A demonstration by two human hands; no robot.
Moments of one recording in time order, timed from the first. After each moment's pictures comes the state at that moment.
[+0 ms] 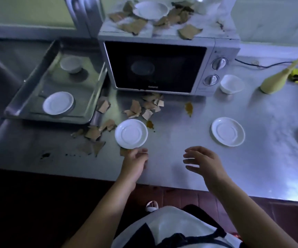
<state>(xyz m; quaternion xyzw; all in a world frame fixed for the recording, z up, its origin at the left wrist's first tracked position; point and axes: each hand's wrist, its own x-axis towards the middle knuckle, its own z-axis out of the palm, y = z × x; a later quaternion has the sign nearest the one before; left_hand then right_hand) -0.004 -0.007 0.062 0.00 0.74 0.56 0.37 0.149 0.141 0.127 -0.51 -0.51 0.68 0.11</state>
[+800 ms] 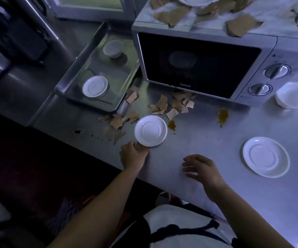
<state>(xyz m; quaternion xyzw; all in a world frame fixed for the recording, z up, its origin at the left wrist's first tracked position) -0.041 0.001 0.019 -0.08 0.95 0.26 0.15 0.106 0.186 0.080 -0.43 -0.52 0.73 -0.07</state>
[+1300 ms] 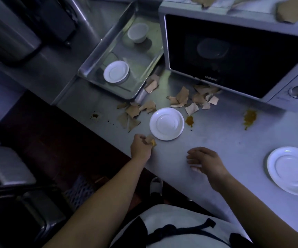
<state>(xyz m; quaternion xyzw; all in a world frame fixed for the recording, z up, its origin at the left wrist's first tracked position) -0.047 -0.015 0.002 -0.20 0.88 0.39 0.17 0.067 0.188 0.056 -0.40 -0.53 0.73 -0.15</state>
